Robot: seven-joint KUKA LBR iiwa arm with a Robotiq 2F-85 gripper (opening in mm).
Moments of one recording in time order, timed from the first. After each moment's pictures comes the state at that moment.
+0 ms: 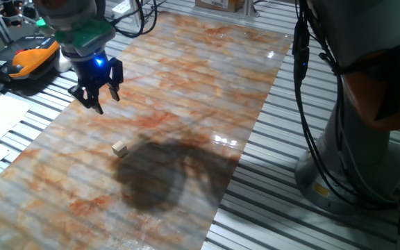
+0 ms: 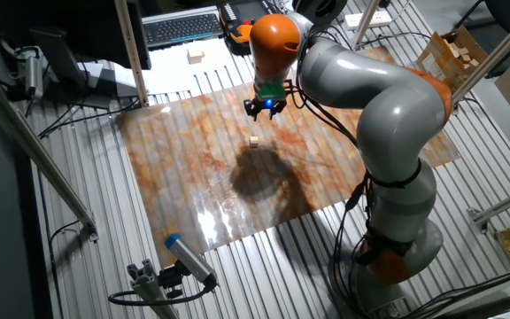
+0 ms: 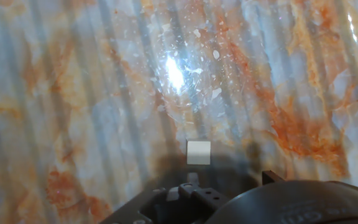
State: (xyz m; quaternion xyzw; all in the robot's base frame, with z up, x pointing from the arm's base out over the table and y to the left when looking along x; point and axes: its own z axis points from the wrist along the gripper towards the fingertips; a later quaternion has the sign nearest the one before) arm 0.569 0.167 0.192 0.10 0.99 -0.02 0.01
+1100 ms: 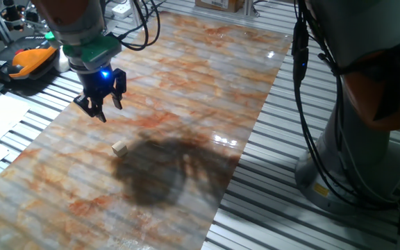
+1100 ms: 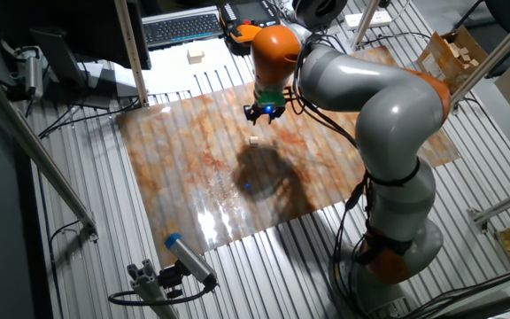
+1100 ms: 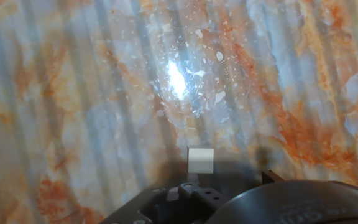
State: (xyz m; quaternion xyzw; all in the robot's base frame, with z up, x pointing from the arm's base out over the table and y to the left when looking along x) arm 0.570 0.165 0.163 0.10 0.99 -0.01 0.01
